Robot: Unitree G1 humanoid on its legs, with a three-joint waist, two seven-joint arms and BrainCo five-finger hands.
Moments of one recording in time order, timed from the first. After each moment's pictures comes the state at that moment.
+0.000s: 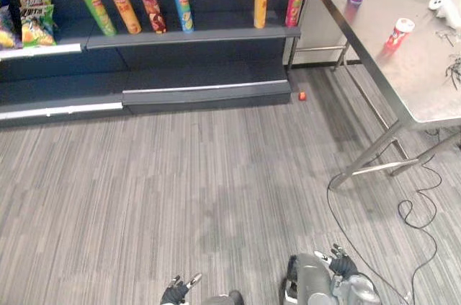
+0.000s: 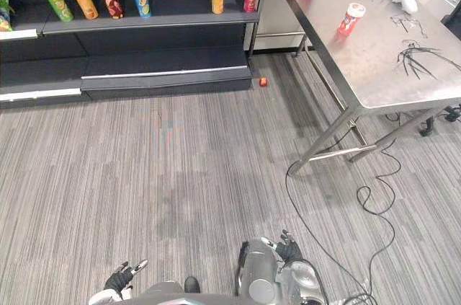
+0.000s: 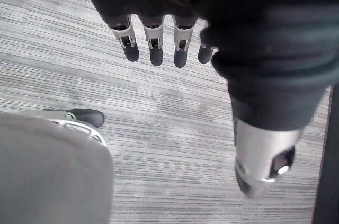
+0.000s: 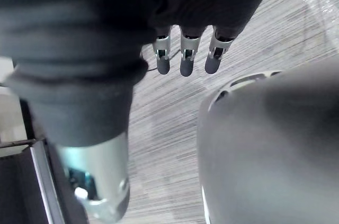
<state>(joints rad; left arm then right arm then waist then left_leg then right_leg) 0.06 0.14 0.08 1.19 -0.33 -0.18 -0.01 -0.04 -0.08 -0.19 1.11 0.17 -0.20 0.07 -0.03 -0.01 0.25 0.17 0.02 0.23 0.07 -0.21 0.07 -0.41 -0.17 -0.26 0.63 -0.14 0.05</state>
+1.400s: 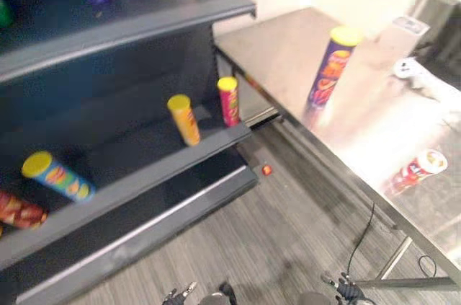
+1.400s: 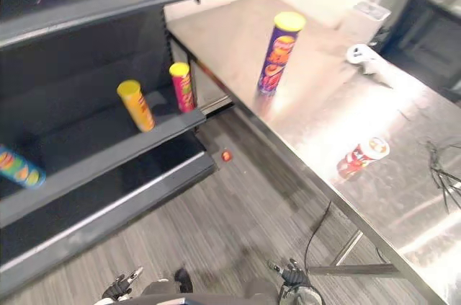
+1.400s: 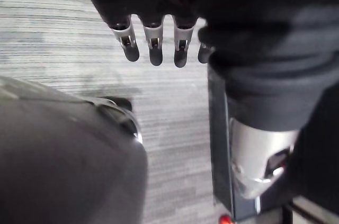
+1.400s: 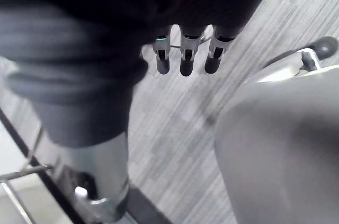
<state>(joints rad) 0.05 0.13 0.13 1.27 -0.41 -0.16 -0.03 0.03 -0.07 -0.27 1.18 0.14 -0.18 0.07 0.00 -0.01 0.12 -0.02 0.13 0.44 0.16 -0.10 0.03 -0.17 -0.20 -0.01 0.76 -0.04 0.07</state>
